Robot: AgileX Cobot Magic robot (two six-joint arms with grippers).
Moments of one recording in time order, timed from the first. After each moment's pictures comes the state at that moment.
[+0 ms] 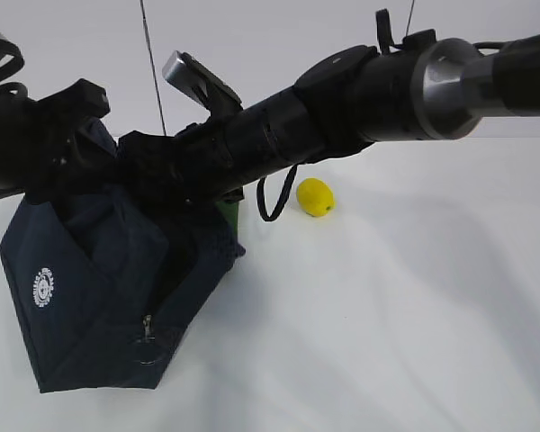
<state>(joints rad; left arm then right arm) -0.43 1.34 -0.86 -0.68 0.45 -0.11 0.58 2.08 -1.54 1.34 0.73 -0.78</state>
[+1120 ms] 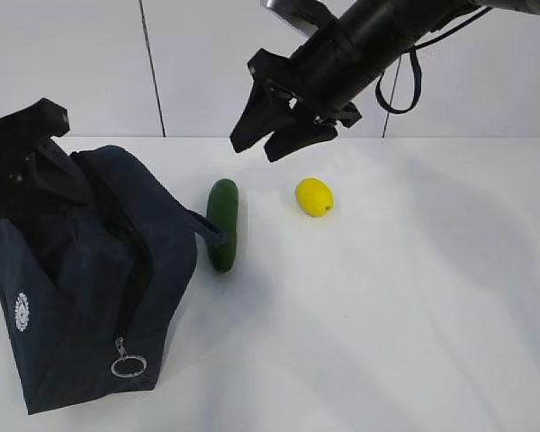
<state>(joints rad) -0.29 1.33 -0.86 -0.62 0.61 -0.10 0.32 2.07 -1.87 0.72 1.22 -0.36</state>
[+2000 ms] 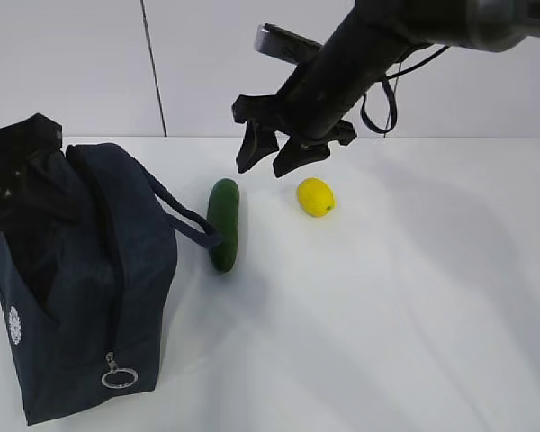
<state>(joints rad) -0.29 1.31 -0.86 -0.58 0.69 -0.09 0.38 2.14 -1.87 0.51 0.99 -0.14</state>
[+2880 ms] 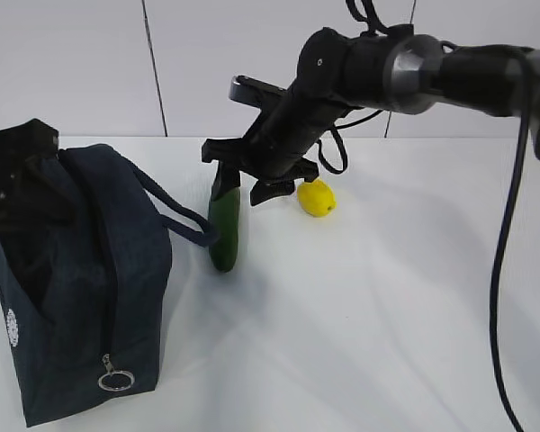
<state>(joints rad) -0.29 1.31 -0.86 -0.54 0.69 -0.09 0.45 2.34 -1.97 0.44 0.83 0.01</state>
